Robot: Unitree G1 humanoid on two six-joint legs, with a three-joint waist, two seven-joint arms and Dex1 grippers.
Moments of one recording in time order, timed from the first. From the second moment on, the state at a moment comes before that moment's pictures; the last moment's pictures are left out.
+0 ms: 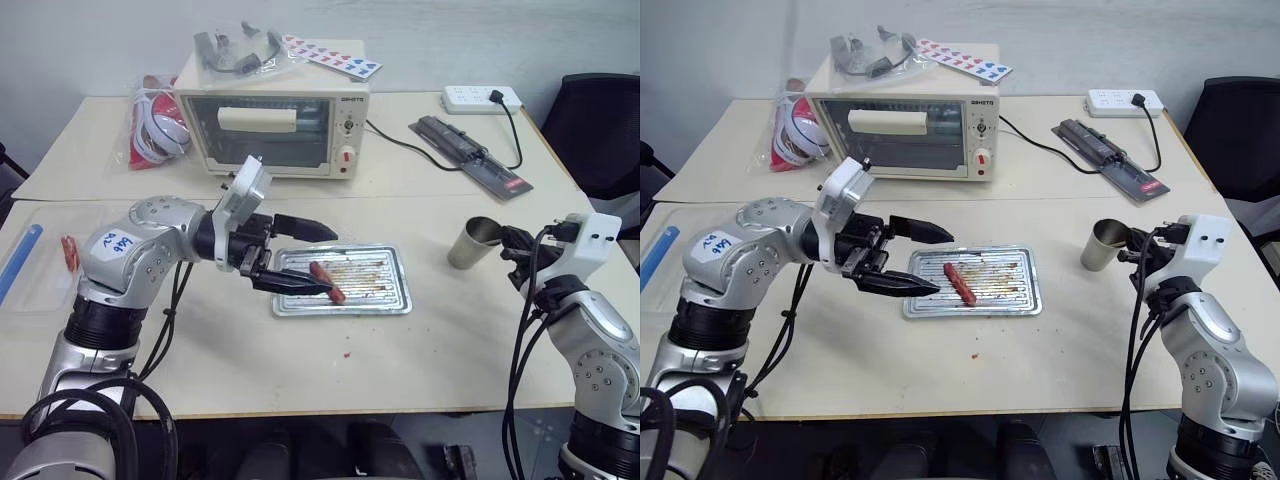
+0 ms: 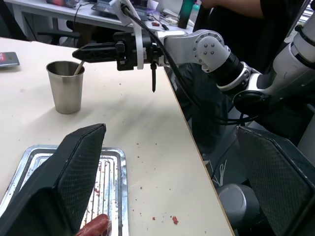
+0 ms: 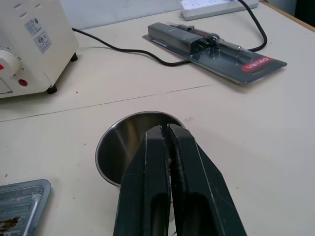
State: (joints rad) left arm -0.77 0.66 -0.10 -0.12 -0.71 0.75 -1.22; right arm -0.21 -0.41 -0.48 -0.41 0.65 0.76 0.09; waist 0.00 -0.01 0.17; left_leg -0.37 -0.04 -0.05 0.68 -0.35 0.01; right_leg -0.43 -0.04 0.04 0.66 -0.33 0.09
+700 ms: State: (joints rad) left arm -0.62 0.65 0.01 -0.14 -0.67 0.67 -1.09; right arm -0.53 -0.88 -0.62 -0.25 1.65 1.21 -0.07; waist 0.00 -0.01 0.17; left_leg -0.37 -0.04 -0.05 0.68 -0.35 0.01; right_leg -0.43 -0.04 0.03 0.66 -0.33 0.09
